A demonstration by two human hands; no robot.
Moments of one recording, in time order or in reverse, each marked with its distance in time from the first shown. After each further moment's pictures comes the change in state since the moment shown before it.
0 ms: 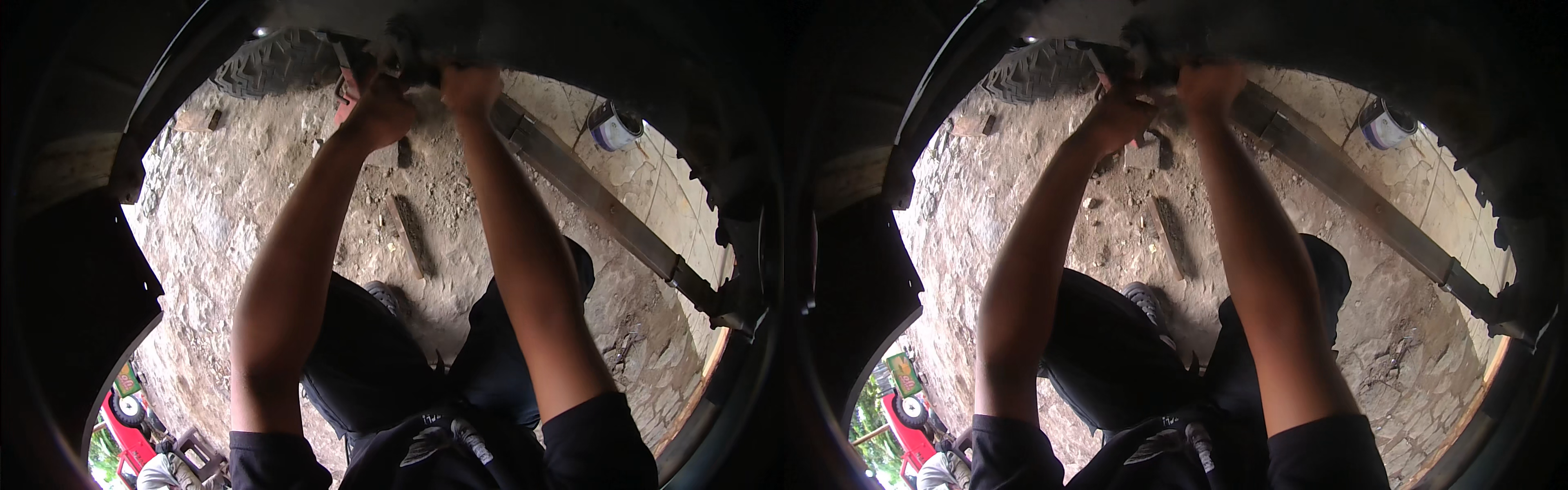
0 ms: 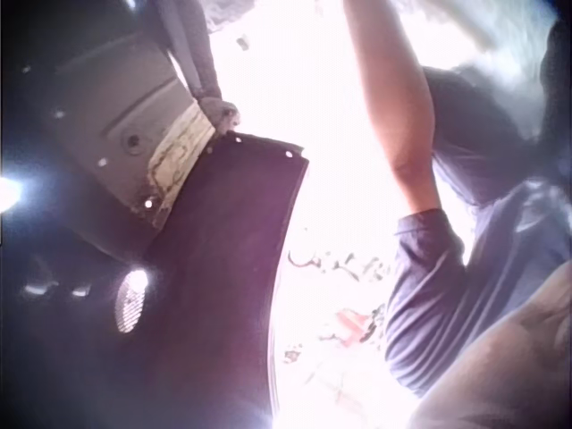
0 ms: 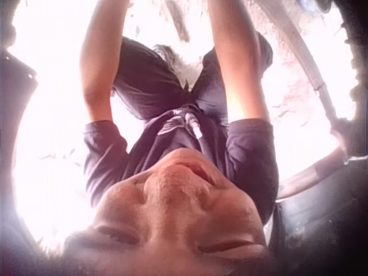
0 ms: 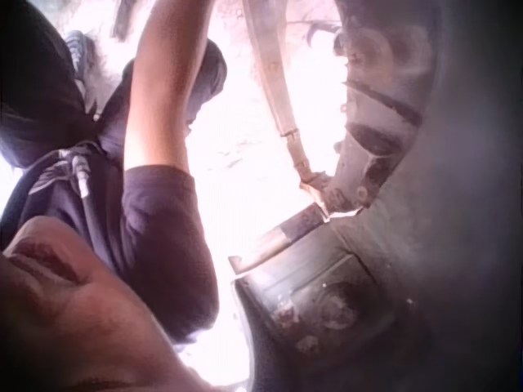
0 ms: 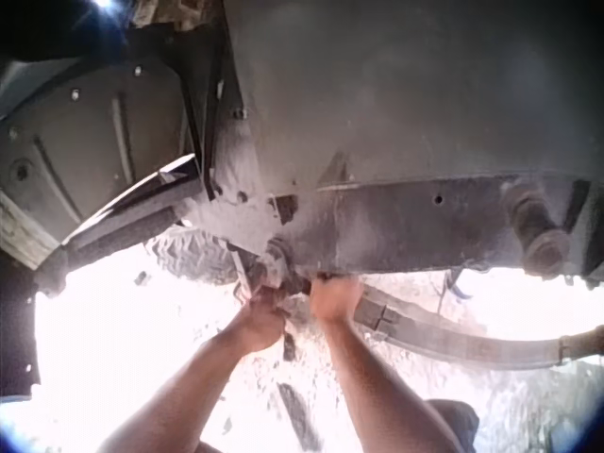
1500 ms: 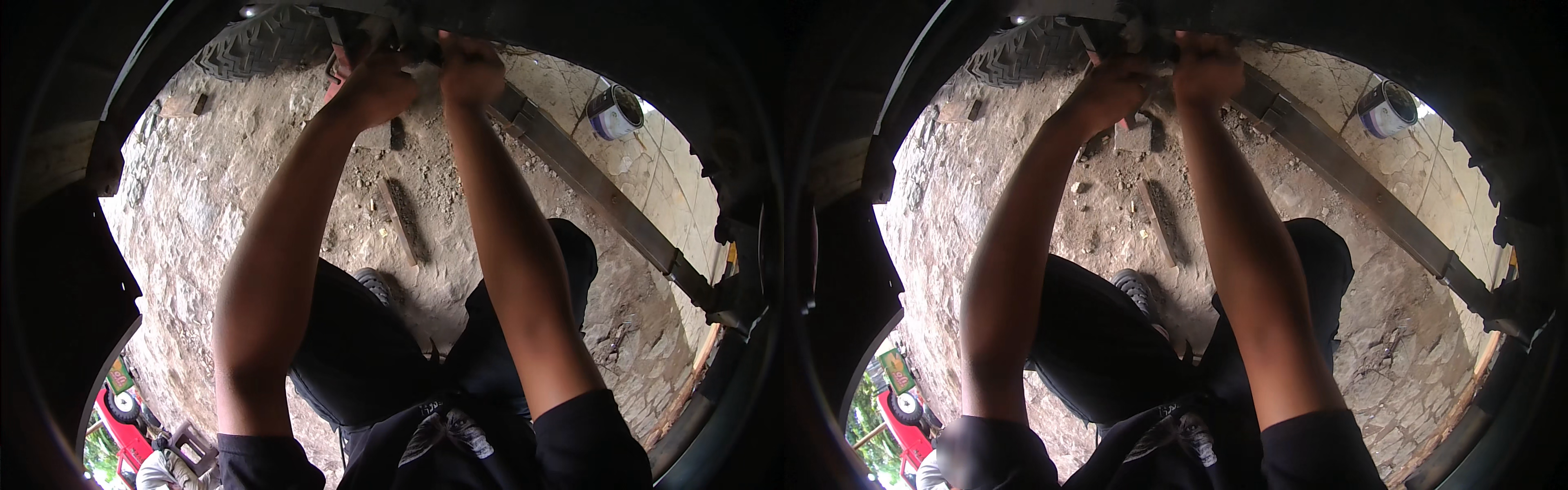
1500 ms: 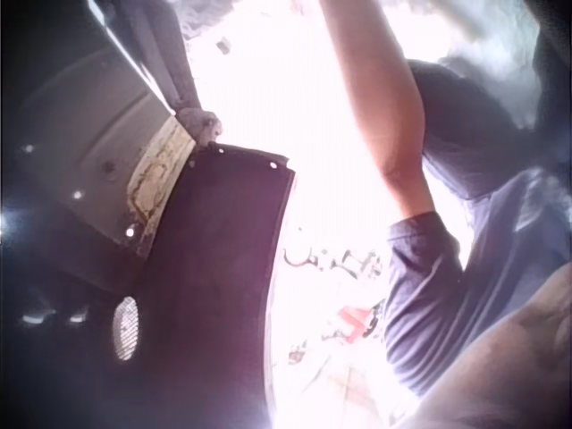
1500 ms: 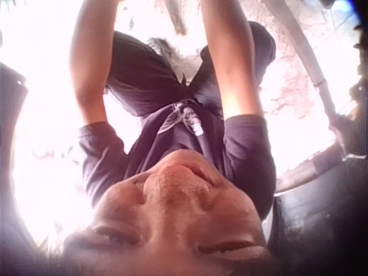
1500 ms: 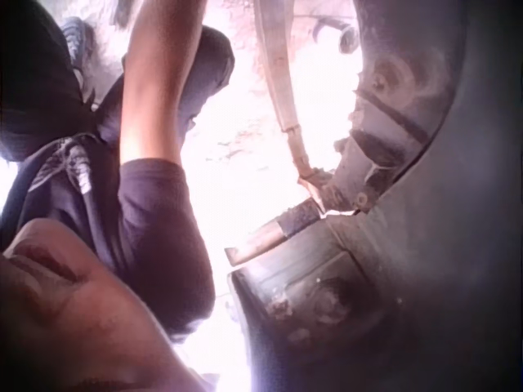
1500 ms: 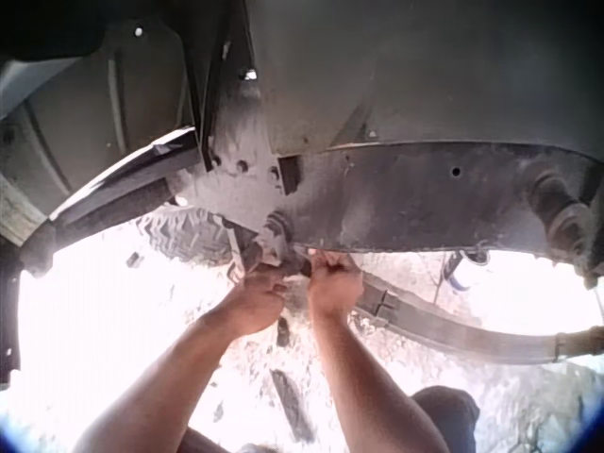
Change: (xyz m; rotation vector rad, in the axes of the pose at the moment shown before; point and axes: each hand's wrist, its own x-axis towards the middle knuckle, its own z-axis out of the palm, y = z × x) left_hand 0.005 -0.028 0.006 0.261 0.093 0.314; right_hand -0.031 -0.009 0.009 0.350 0.179 0.233
